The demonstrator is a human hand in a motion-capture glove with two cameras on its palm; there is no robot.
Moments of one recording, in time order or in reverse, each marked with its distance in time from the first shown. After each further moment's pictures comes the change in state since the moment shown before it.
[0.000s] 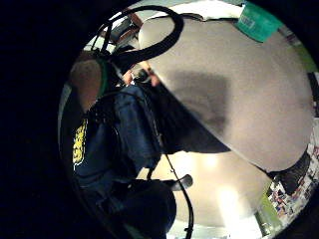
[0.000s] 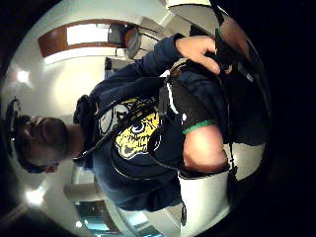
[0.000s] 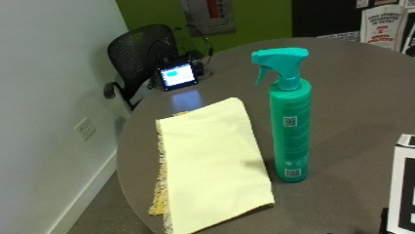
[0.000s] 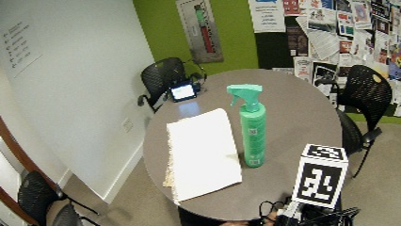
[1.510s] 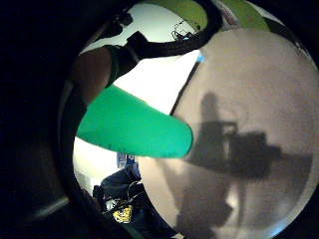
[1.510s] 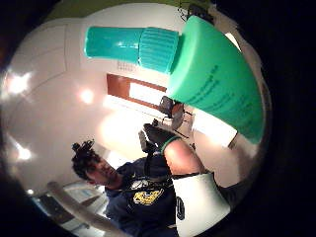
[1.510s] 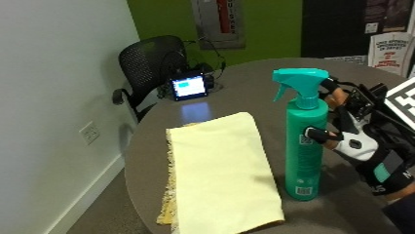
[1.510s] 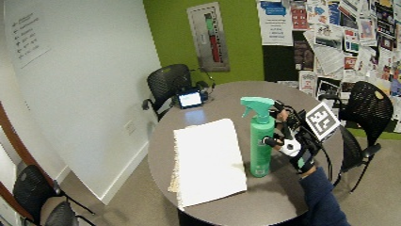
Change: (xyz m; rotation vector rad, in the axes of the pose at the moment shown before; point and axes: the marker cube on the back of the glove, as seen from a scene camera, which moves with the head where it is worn) arm 0.172 -0.092 -0.100 0.821 -0.564 0.089
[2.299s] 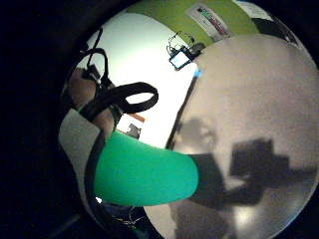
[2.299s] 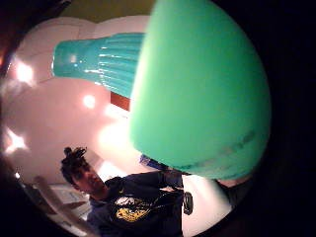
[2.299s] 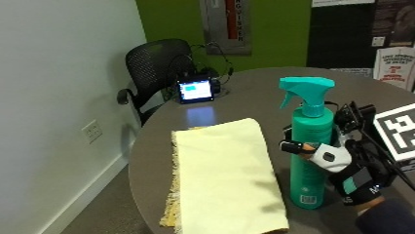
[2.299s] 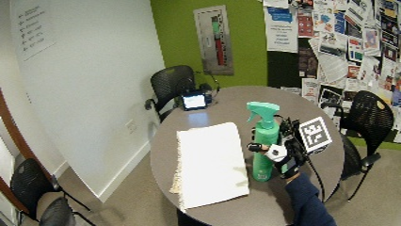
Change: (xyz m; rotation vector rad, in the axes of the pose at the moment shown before) arm 0.021 -0.010 0.032 0.225 -0.051 0.002
